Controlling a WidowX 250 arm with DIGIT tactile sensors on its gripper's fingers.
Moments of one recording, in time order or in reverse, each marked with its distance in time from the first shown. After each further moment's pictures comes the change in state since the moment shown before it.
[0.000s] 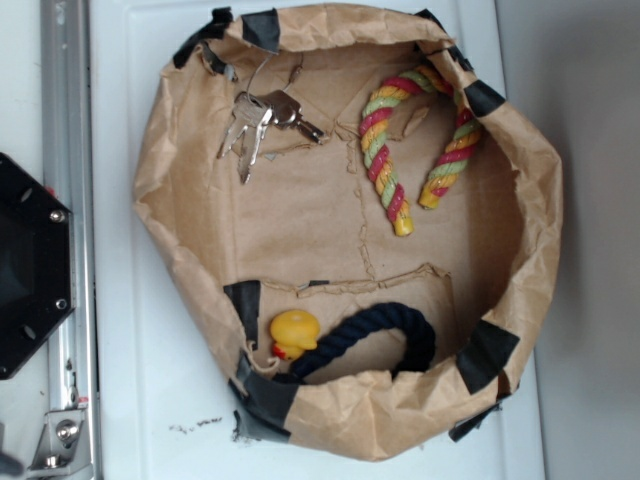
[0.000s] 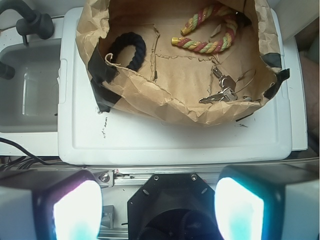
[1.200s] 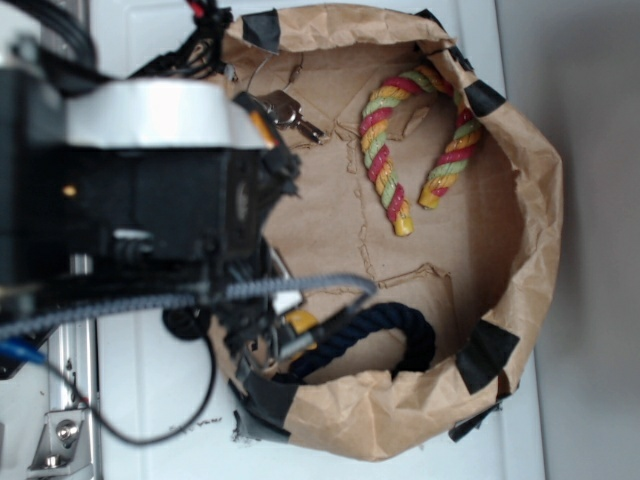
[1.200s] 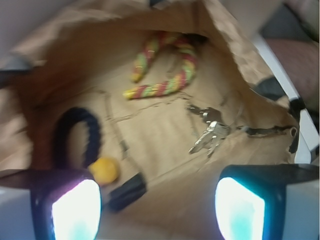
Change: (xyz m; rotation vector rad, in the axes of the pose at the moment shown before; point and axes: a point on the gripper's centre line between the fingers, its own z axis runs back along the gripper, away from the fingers) arm 0.084 0.025 -0.078 0.132 -0.125 0.490
